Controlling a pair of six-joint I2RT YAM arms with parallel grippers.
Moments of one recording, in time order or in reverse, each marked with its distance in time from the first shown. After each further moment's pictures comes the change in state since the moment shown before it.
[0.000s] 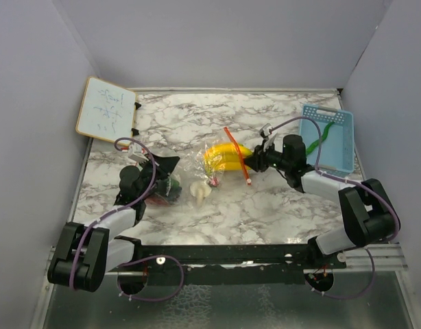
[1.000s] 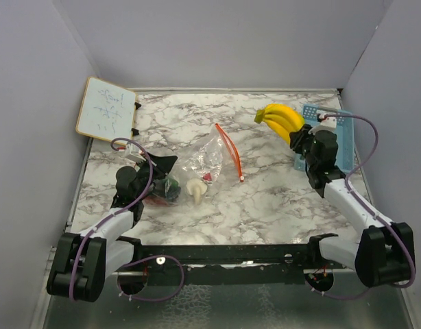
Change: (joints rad) left arm 0.046 -0.095 0.007 -0.077 0.037 0.023; right arm -0.177 -0.316 0.038 -0.268 0.726 0.274
